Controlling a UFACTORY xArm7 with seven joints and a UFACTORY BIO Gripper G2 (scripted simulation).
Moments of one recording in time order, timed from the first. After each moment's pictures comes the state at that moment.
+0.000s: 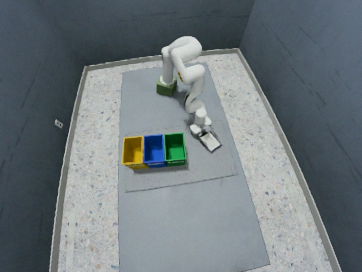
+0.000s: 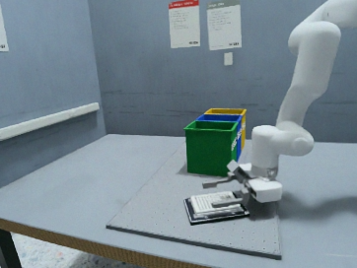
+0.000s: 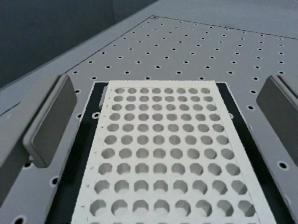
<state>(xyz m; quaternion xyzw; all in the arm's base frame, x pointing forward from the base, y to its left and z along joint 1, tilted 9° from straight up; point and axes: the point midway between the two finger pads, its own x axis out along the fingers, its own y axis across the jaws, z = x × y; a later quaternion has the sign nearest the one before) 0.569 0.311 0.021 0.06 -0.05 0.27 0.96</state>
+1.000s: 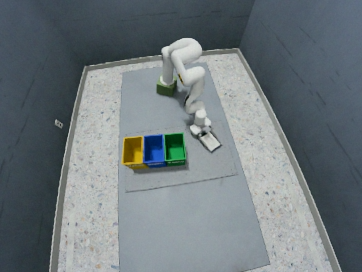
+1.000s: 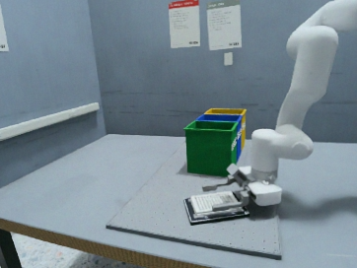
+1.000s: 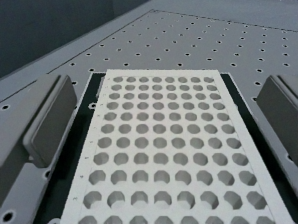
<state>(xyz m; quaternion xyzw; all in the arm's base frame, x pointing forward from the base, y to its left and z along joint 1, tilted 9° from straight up) 0.570 0.312 0.012 0.06 -0.05 0.27 0.96</state>
